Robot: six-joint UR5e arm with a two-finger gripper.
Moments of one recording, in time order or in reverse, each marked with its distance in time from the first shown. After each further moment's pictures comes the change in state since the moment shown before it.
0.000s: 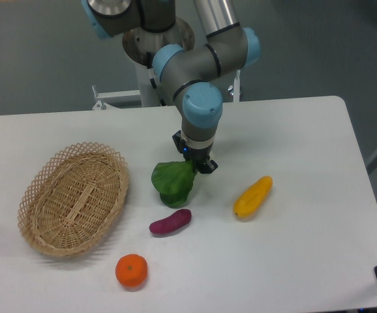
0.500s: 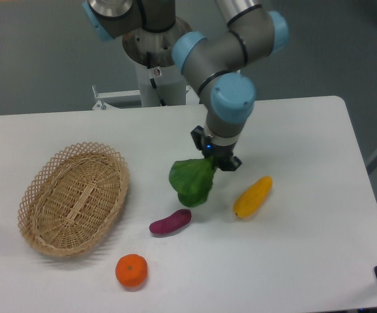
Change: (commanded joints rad) arm 0.086 -0.009 0.173 -0.092 -0.015 0.005
